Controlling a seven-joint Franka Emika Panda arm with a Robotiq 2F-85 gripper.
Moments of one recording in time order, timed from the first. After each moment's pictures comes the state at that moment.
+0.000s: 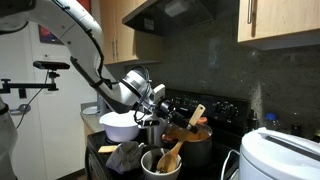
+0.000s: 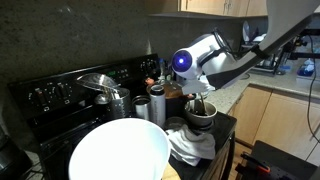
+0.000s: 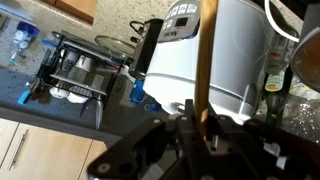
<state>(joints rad) 0.02 -0.09 -0.01 -2.41 -1.41 2.06 1.85</state>
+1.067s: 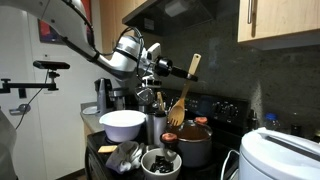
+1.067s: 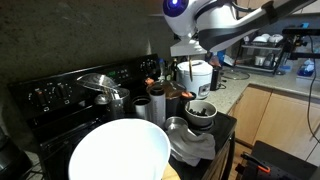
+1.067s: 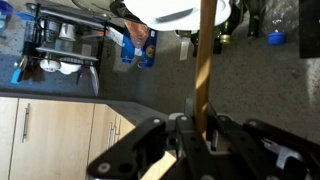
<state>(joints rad) 0.05 -0.24 0.05 -2.19 -1.36 1.99 1.72</state>
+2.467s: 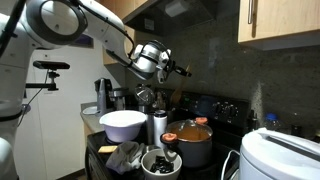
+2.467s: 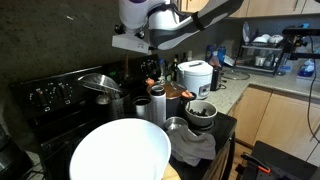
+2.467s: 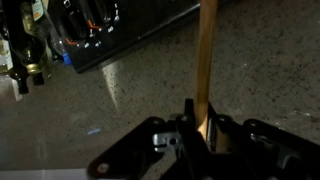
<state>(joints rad) 0.10 0.22 0.08 -1.65 -1.33 2.51 1.81</state>
